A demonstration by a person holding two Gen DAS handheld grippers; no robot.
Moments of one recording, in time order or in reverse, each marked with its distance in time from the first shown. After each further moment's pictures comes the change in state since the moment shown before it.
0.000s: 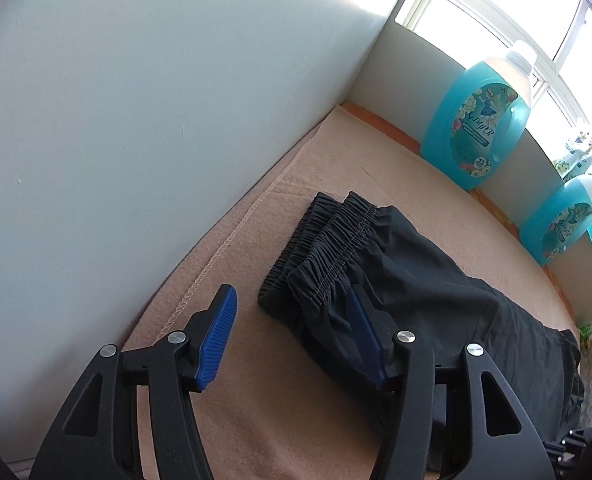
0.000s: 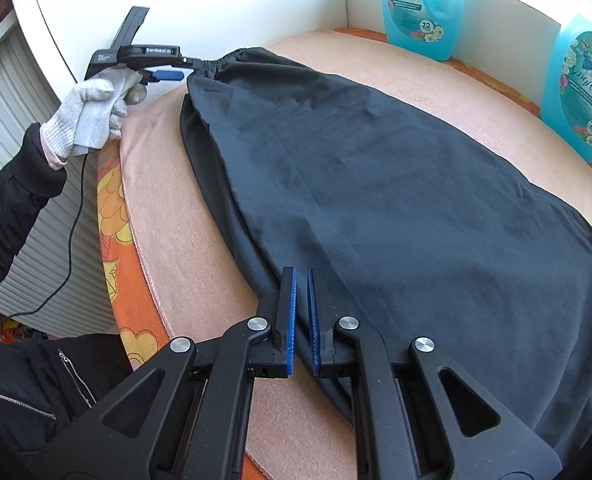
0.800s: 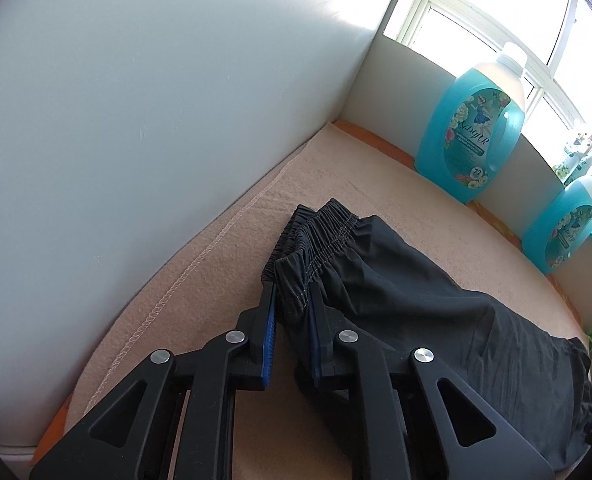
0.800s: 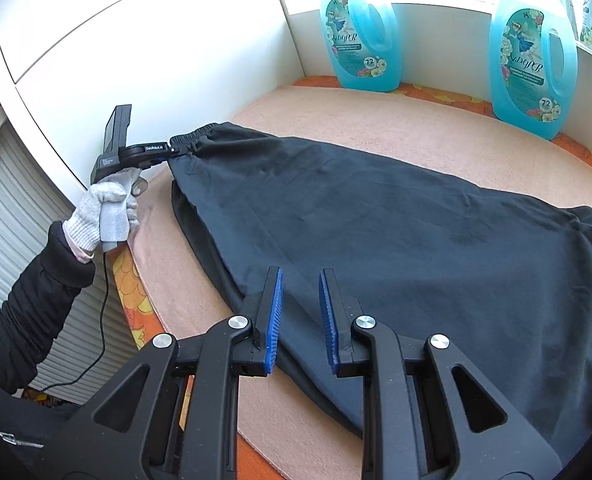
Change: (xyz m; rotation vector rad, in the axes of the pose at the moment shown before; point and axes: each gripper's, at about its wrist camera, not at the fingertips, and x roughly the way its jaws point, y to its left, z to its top) left arm 0.000 -0.020 -0.009 0.026 -0.102 0.004; right arm -0.049 -0.019 0.028 0.168 -0.162 0.008
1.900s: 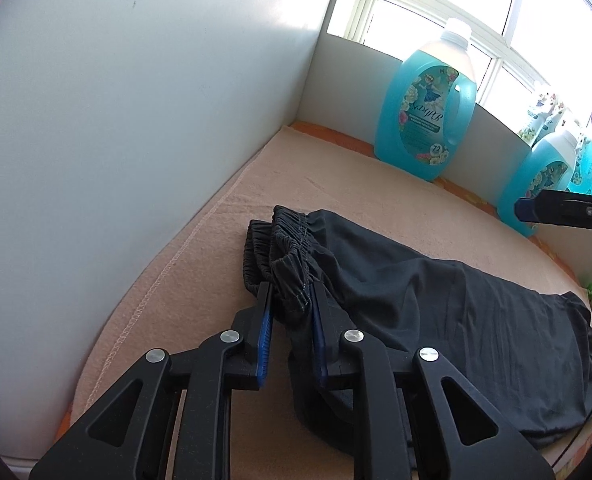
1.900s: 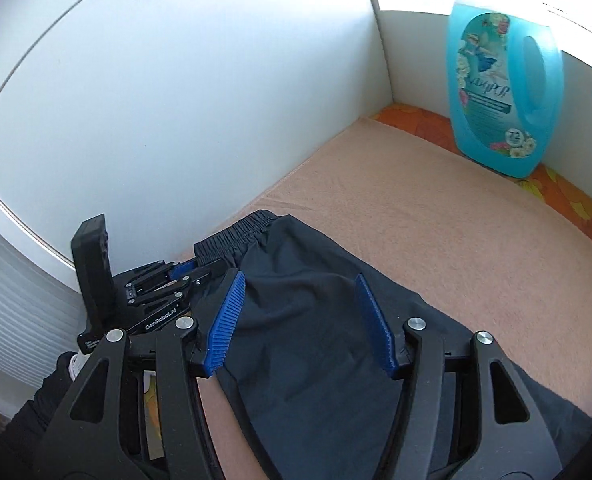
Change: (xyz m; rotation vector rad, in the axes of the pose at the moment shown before) left arm -0.015 -0.009 -0.002 0.150 -0.038 -0.039; right arm 0.208 0.080 0.214 -0.135 0.159 0.168
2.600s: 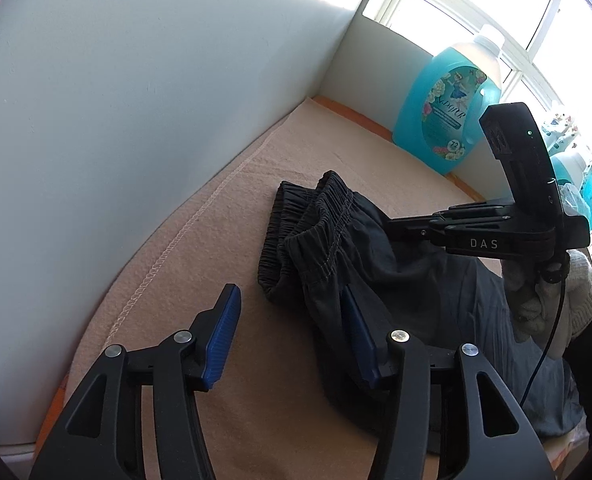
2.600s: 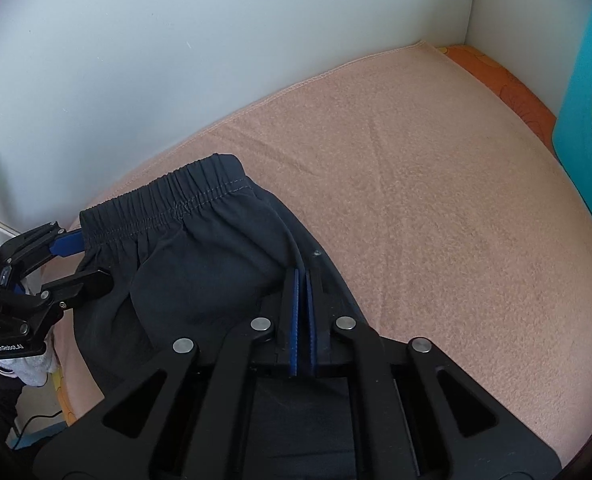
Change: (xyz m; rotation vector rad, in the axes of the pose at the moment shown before) left arm 0.013 0.024 -0.011 -0.105 0.089 -0.044; right arm 0.139 -0.015 0.007 -0.185 0.257 -0.053
